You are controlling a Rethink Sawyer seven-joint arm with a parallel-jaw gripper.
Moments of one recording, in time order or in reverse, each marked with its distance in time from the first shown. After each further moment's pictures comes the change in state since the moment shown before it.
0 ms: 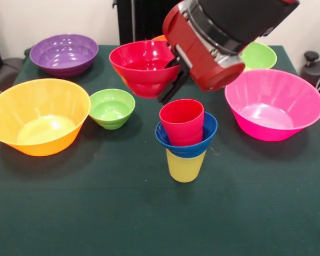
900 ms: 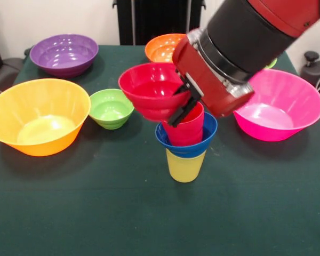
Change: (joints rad) arm -0.013 0.057 0.017 -0.086 -0.010 -0.002 0.000
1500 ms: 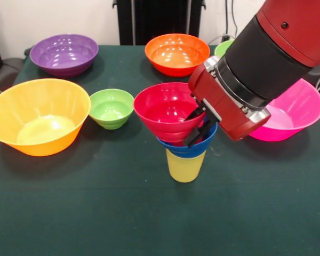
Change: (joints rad) arm -0.007 0.052 0.000 -0.079 0.000 0.006 0.000
